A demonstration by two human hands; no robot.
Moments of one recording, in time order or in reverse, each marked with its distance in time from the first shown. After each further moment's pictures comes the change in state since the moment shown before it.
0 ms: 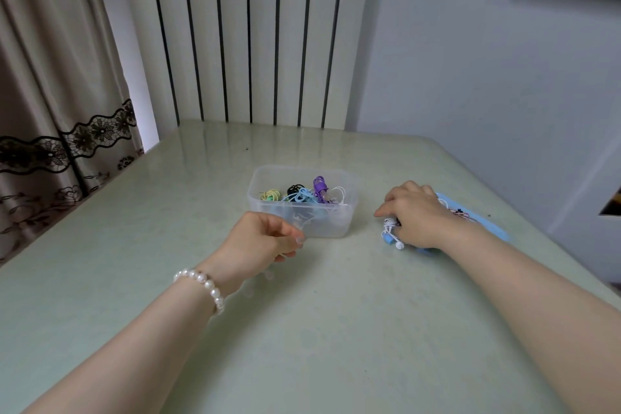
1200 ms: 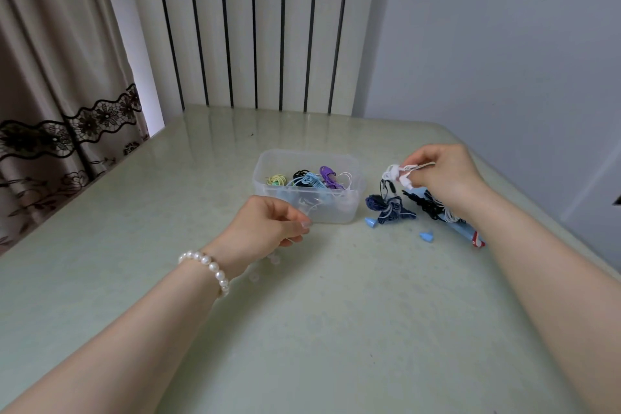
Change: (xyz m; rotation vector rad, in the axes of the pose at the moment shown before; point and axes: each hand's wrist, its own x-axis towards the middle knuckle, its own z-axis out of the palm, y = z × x) left_hand 0.002 -0.001 0.000 -0.011 -0.006 -0.006; right_hand -0.017 -0.014 -0.046 1.054 0.348 0.357
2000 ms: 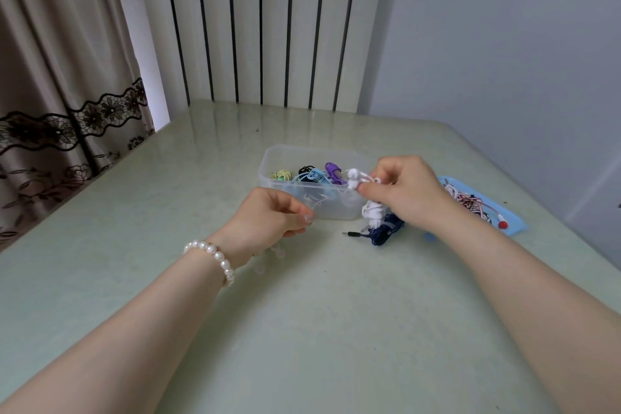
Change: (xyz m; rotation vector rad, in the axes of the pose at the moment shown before) left_hand -0.004 0.005 -0.003 0.014 0.021 -0.015; right_hand -0.028 -0.014 0.042 -0.021 -0.177 -0.202
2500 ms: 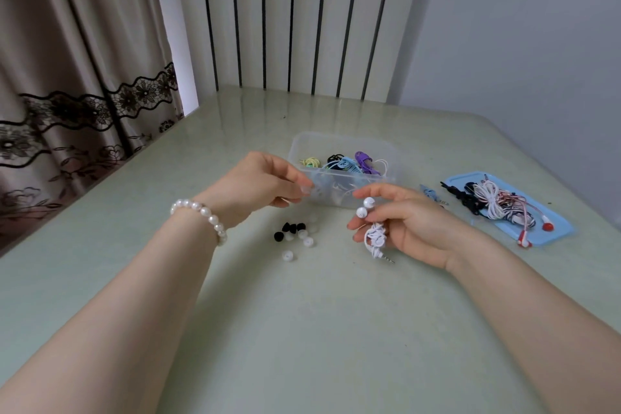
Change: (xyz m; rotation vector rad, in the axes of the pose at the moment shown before) left_hand 0.007 0.003 -0.047 0.035 -0.012 0.034; right_hand -0.019 0.004 0.038 0.725 -0.446 0.354
